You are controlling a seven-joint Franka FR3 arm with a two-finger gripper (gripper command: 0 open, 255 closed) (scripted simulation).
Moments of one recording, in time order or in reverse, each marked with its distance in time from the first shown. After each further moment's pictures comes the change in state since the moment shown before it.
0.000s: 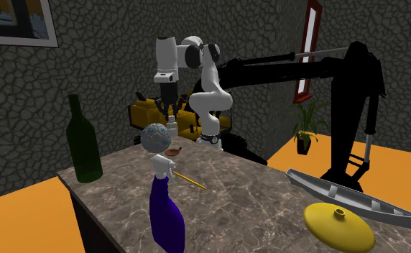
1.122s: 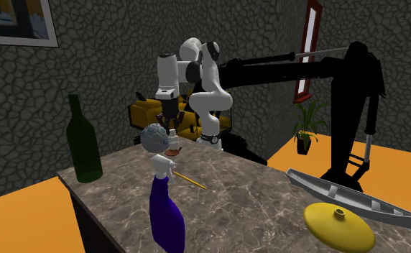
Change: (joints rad) arm -0.015 0.050 -0.075 -0.138 -0.063 0.189 0.011
